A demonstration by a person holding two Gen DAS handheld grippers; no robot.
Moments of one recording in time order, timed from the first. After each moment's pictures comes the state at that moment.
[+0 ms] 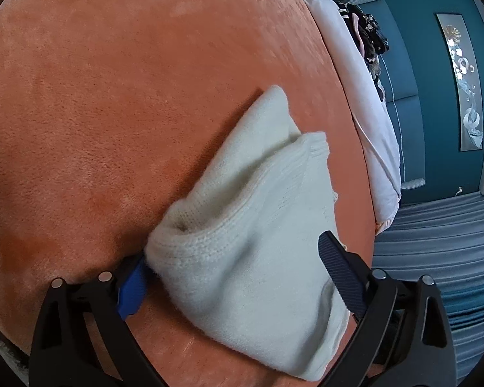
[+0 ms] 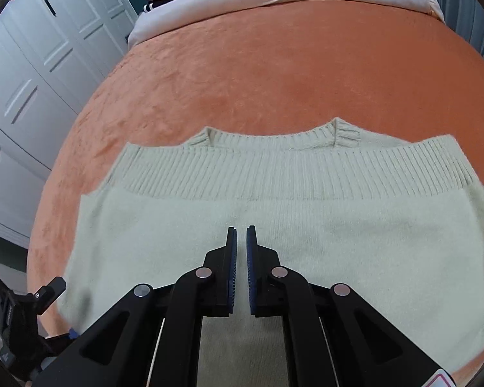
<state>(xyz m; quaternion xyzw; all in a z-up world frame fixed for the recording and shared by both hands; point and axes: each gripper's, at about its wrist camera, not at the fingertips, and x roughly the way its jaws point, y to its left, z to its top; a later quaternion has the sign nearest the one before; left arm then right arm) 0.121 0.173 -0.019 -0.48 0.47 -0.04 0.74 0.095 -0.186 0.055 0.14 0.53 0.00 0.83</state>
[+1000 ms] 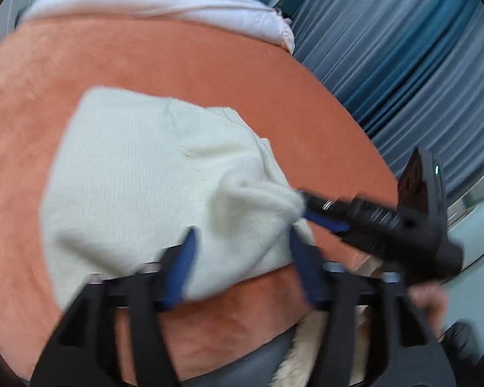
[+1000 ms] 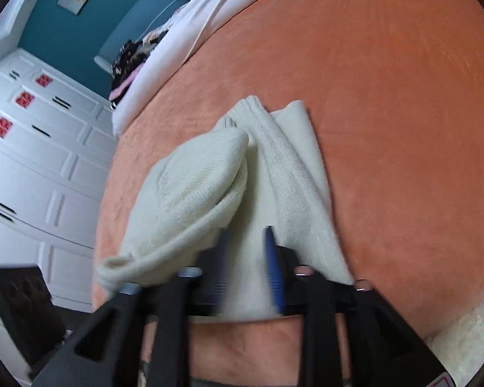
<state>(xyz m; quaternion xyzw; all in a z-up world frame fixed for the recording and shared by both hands) 0.026 -0.134 0.079 -0.04 0.45 -0.36 0.82 -0.078 -0.396 0.048 0.39 0.42 -0.01 0.82</state>
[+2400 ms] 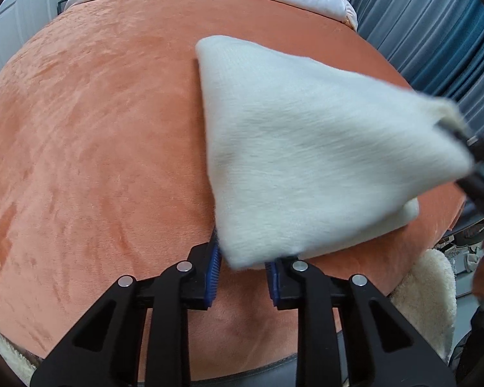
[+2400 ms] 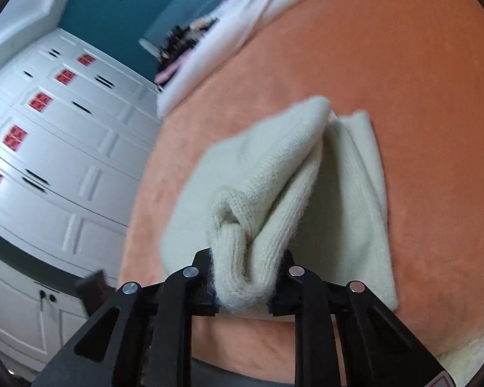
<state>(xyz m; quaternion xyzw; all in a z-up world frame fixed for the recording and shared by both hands) 0.050 -0.075 0.023 0.01 0.53 -0.24 0.81 -0.061 -0.386 0.075 0.38 0.39 0.10 0.83</state>
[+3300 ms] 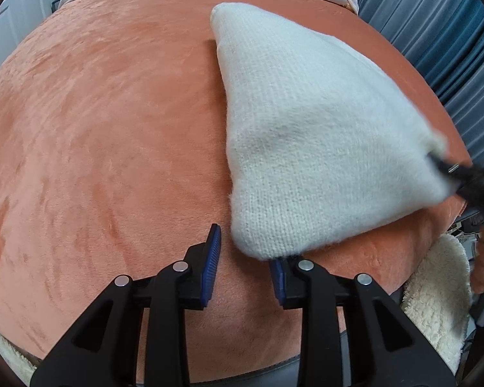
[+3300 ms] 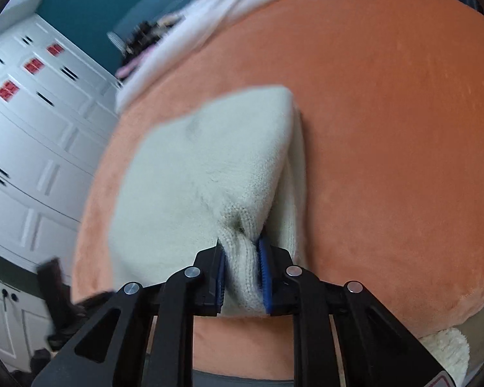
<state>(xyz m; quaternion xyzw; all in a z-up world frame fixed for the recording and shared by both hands) 0.046 -0.087 0.001 0.03 0.55 -0.23 0.80 -0.064 -0.402 0.021 0.30 0.48 -0.01 0.82</state>
